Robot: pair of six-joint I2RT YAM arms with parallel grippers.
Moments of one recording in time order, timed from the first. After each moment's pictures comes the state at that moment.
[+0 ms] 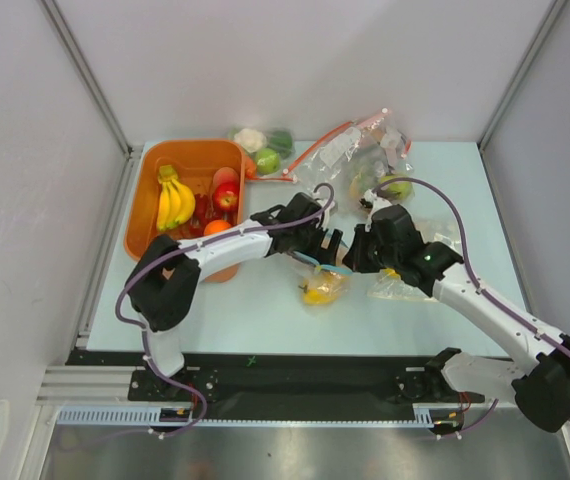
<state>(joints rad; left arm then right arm) -0.79 1.85 1.33 -0.40 0.15 -0.31 0.62 1.13 0.92 -0.50 -0.07 0.53</state>
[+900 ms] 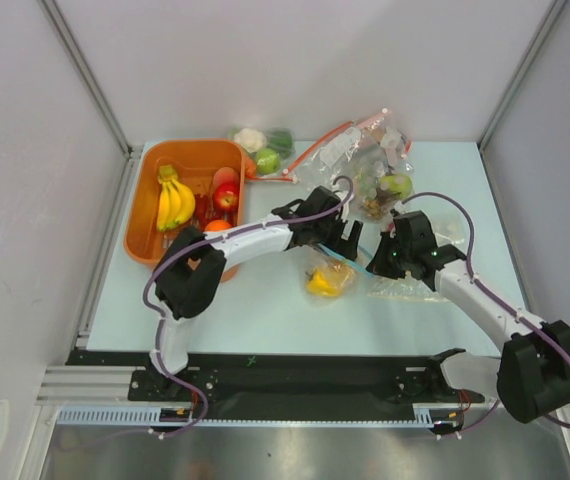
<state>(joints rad) -0.81 2.02 1.50 -0.32 0.19 -0.34 0.37 1.18 0.77 -0.46 -0.14 0.58</state>
